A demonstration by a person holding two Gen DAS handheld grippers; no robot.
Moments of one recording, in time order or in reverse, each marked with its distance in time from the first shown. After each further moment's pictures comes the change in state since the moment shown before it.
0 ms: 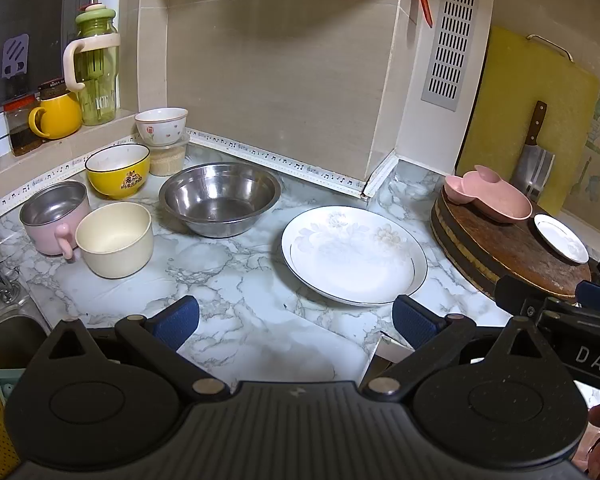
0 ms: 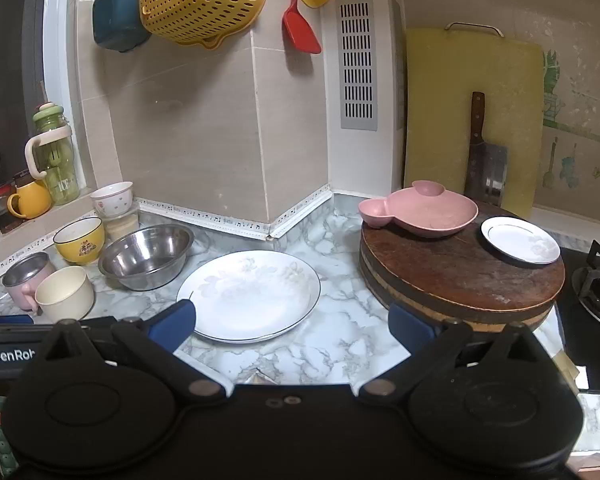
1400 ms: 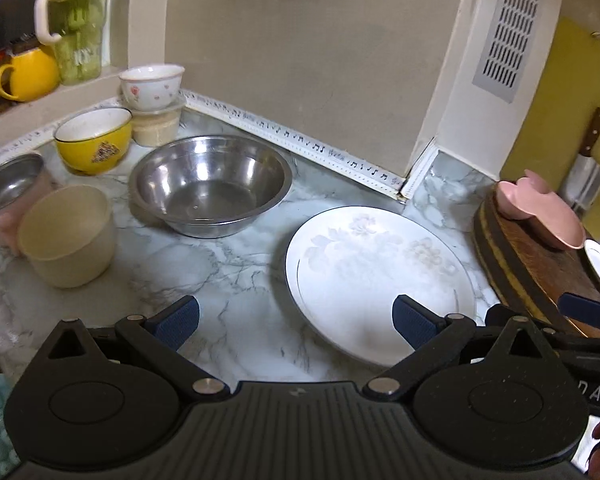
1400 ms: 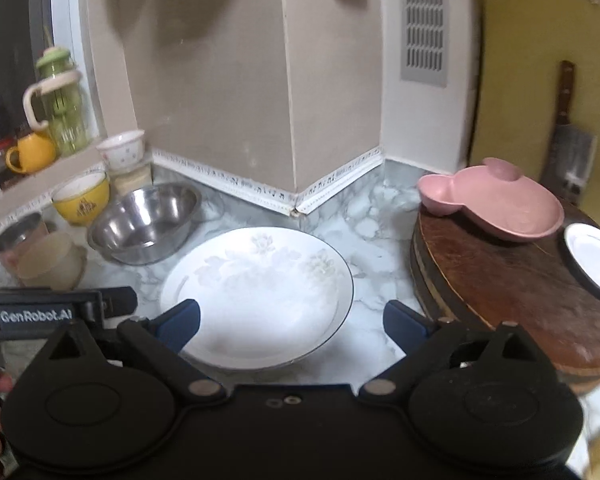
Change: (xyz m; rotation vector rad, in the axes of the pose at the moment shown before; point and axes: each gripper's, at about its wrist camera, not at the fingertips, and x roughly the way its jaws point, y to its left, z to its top) left arm 0.127 0.009 0.036 -0.098 0.105 0.019; right arm 0.128 -0.014 0.024 -0.104 0.162 0.136
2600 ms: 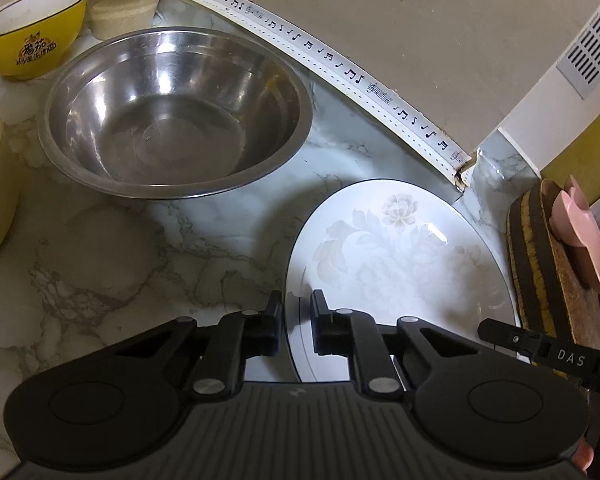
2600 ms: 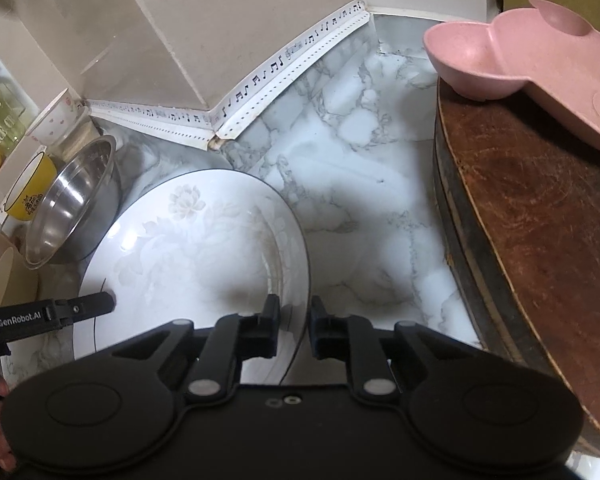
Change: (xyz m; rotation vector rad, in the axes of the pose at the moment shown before) left arm 0.123 0.030 0.035 -0.171 0.267 -0.101; right arm 0.151 -0.078 0.023 0.228 0.386 0.146
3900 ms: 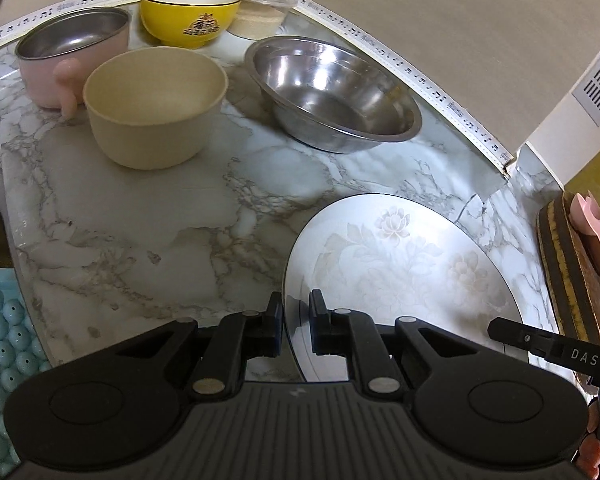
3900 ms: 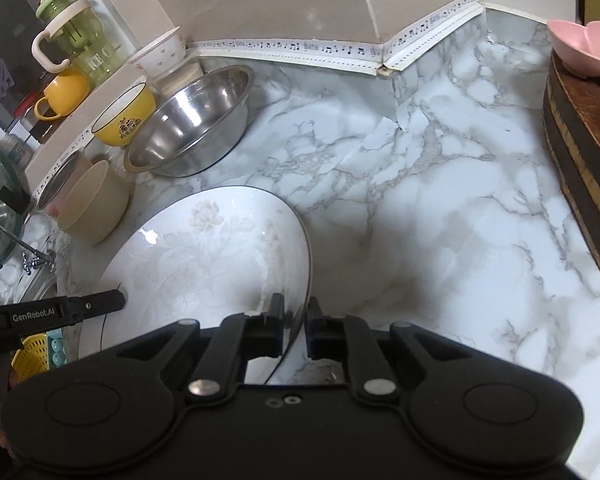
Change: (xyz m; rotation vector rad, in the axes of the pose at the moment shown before) left arm -0.092 0.080 -0.077 -0.095 -0.077 0.104; right arm -0.019 0.076 -0.068 -0.141 0.028 0.146
